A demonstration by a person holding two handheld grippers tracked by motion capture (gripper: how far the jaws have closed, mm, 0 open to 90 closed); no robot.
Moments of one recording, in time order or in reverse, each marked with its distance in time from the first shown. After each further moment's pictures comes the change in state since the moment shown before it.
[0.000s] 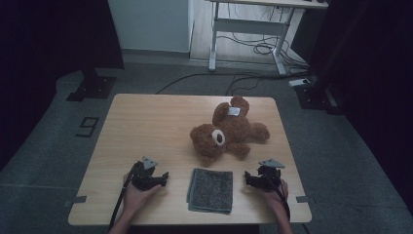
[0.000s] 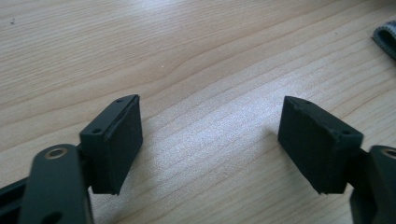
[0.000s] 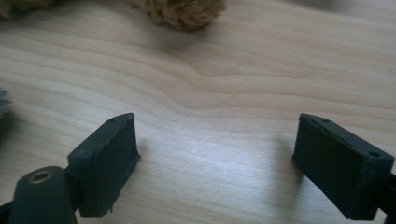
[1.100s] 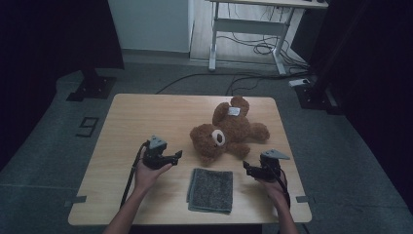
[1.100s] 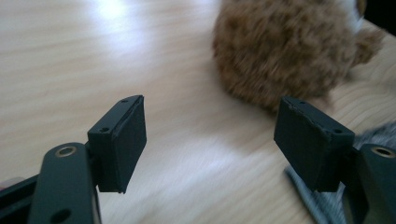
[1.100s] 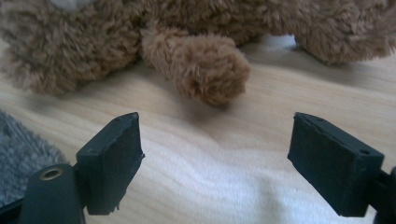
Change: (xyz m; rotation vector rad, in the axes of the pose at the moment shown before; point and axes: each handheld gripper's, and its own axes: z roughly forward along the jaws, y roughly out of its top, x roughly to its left) left arm -0.013 0.083 0.003 -0.177 -0.156 -0.019; right arm -0.010 0.032 -0.002 -0.122 0.153 0.013
